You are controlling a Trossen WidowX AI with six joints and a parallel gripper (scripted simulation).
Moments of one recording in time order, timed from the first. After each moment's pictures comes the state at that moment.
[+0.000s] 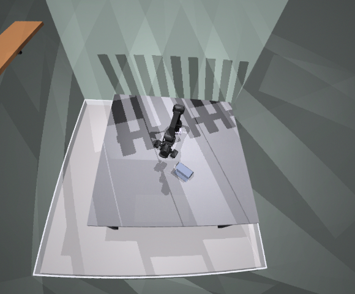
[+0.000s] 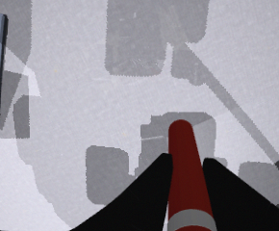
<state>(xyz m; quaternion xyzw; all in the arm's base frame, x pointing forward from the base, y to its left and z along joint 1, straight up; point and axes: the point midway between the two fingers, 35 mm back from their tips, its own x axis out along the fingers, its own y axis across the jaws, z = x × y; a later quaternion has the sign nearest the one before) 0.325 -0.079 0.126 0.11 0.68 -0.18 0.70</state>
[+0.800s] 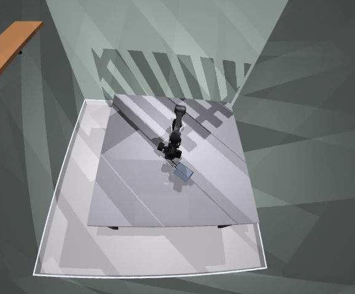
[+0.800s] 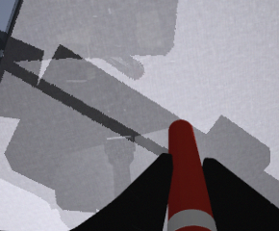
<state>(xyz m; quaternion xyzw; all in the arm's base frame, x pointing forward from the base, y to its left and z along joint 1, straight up) 0.331 -0.054 0.119 0.00 0.69 -0.14 0.71</state>
